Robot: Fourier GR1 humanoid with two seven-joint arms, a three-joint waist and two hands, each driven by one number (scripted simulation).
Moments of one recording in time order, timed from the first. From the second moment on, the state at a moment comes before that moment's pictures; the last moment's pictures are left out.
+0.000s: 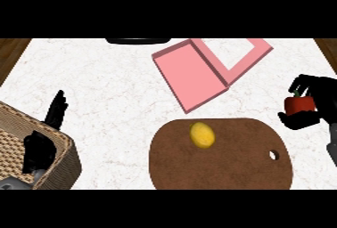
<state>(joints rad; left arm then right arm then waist) -0.11 0.68 -0.49 -1.52 0.42 0.62 -0.07 -0.33 -0.65 0.17 -1.46 0.70 0.07 0.44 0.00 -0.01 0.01</state>
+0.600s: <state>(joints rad) -0.13 0.70 -0.52 -1.51 0.43 0.65 -0.07 -0.49 -0.53 0.05 -1.63 0.46 0.05 0.32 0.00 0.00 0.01</state>
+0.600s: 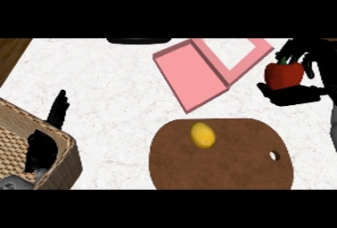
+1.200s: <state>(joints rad) -0.15 0.70 -0.53 -1.51 0.45 0.64 -0.07 -0.88 -0.37 0.09 -1.36 0.52 0.08 0.45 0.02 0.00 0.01</state>
